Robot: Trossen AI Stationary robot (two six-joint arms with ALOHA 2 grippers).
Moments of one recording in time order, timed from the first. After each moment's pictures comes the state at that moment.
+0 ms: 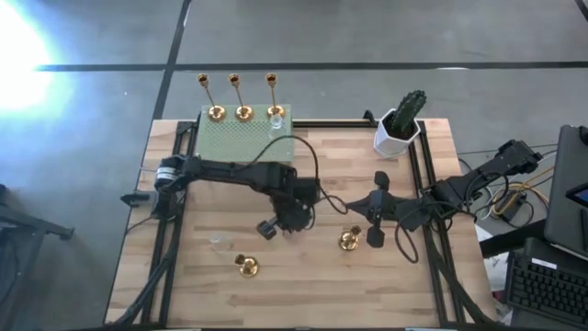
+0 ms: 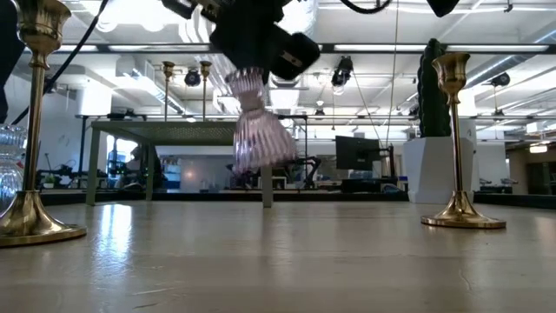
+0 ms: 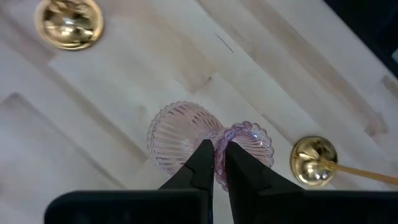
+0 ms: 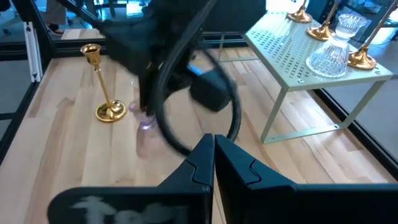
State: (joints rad) left arm -0.04 1.93 1.81 -1.14 0.39 0.71; right arm 0.49 1.07 0.93 -0.41 0.63 0.34
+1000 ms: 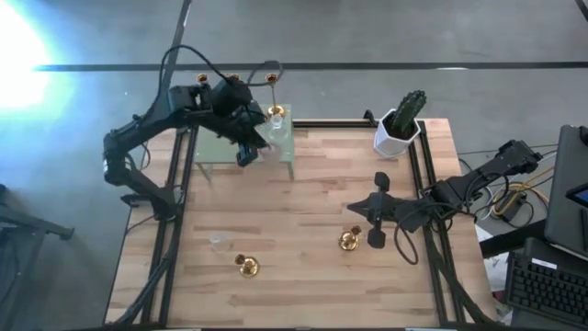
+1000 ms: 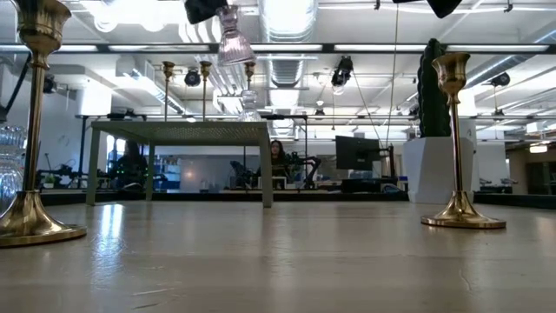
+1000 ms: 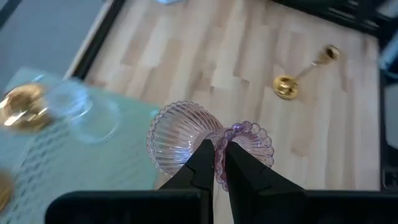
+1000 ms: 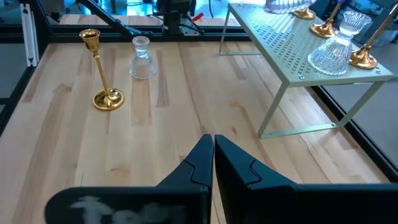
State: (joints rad) left arm 0.35 1.48 1.91 -1.27 0.15 -0.03; right arm 0.49 1.08 0.93 -0.44 0.62 0.31
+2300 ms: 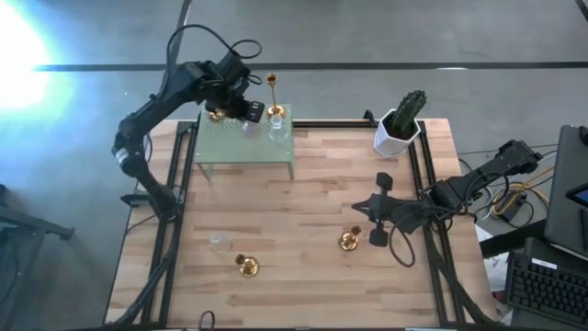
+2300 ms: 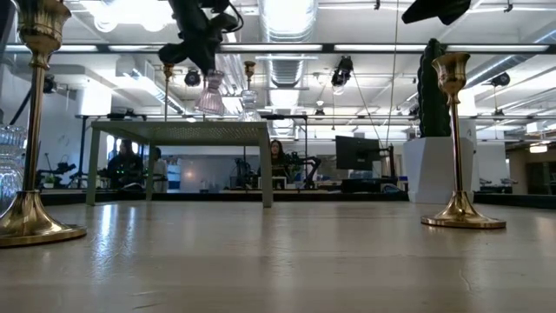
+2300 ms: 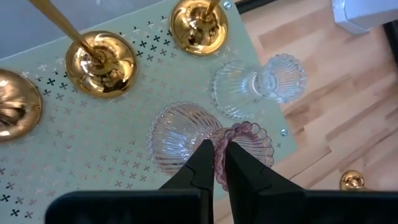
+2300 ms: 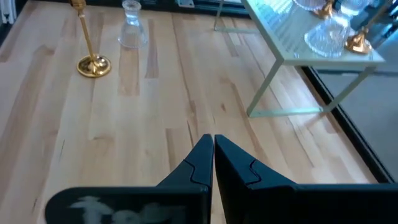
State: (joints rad) left arm 0.68 1.61 1.91 -1.35 0.05 -0.50; right arm 0.49 1.08 0.93 -0.57 0.62 0.31
